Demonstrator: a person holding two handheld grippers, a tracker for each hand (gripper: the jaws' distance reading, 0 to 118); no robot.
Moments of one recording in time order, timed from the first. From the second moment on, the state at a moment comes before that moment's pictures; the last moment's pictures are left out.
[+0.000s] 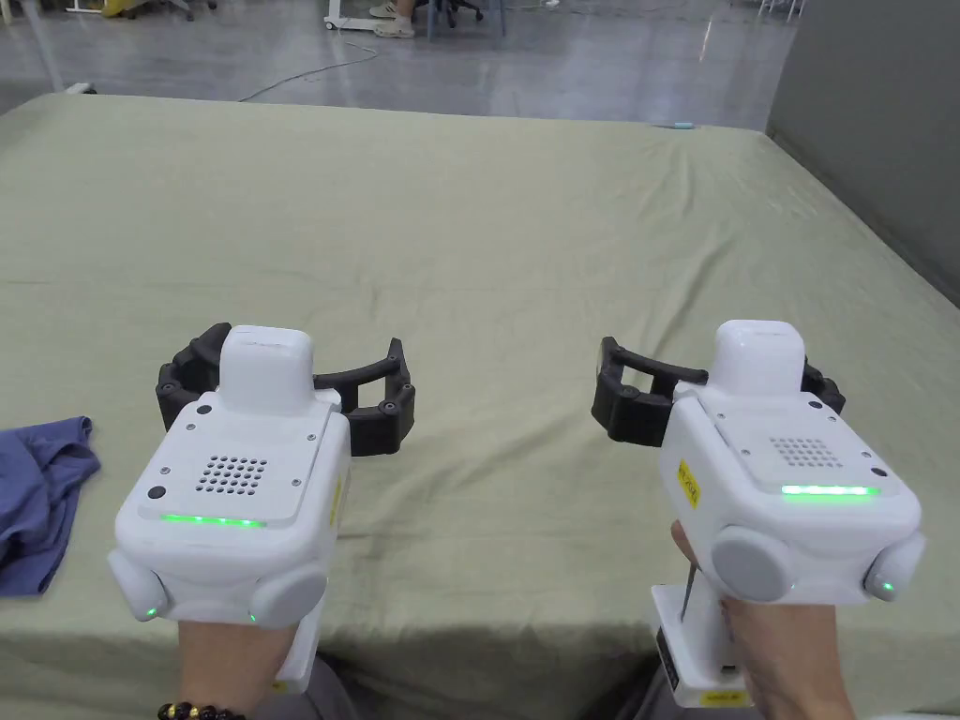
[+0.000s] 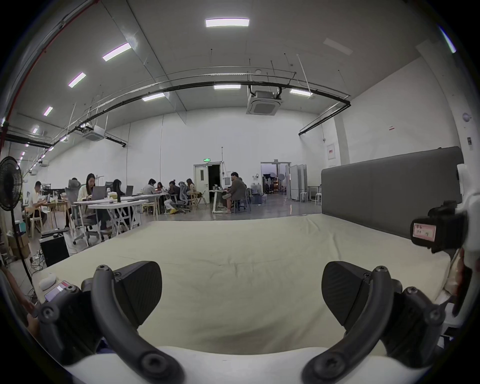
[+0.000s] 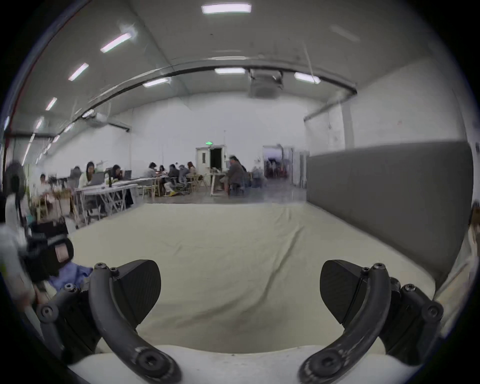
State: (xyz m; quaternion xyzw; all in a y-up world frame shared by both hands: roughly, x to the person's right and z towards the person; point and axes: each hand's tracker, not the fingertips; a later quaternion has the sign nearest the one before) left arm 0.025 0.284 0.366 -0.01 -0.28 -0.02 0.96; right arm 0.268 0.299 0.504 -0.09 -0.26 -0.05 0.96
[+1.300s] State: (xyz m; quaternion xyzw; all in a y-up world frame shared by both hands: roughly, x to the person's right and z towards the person) left arm 0.025 0.284 0.366 -0.02 -0.28 -0.02 0.96; right arm 0.270 0.290 0.516 -0.06 -0.28 0.00 0.96
